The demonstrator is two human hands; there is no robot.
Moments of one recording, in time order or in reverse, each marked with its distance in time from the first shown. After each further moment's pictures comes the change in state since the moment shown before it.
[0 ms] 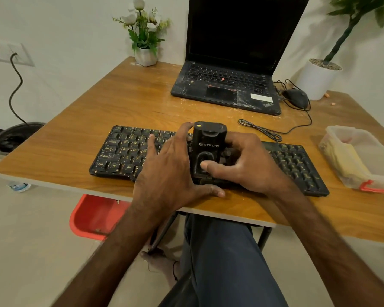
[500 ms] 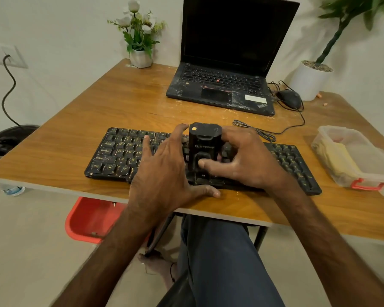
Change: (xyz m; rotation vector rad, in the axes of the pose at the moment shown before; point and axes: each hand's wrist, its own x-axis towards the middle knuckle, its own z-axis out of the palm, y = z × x) left_hand 0.000 0.001 -0.001 0.026 -0.007 0.000; right_hand 0.005 0.001 -0.010 -0.255 0.010 -0.148
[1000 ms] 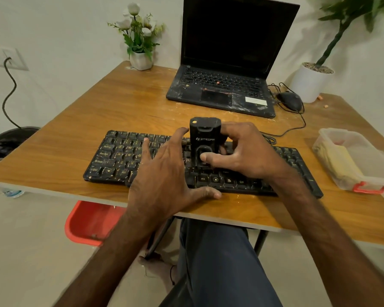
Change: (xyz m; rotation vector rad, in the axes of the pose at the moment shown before) left_hand -0.002 0.002 0.000 0.007 0.050 -0.007; right_hand 0.014 0.012 -0.005 0.040 -0.031 0.080
